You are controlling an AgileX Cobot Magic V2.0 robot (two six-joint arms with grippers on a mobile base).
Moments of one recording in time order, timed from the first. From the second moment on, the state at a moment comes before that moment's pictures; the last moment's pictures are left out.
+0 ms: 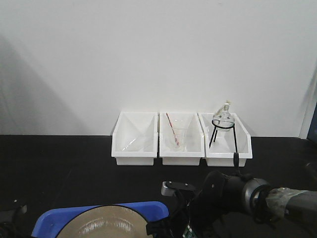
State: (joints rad) left arm -0.03 1.76 -0.86 -0.38 0.35 0.26; right arm 0.42 2.12 -1.42 0.59 0.68 -0.26
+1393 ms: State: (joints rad) left arm -0.06 1.79 -1.43 -0.61 1.04 0.18; right arm 0.22 1.81 -1.42 0.53 0.96 0.00
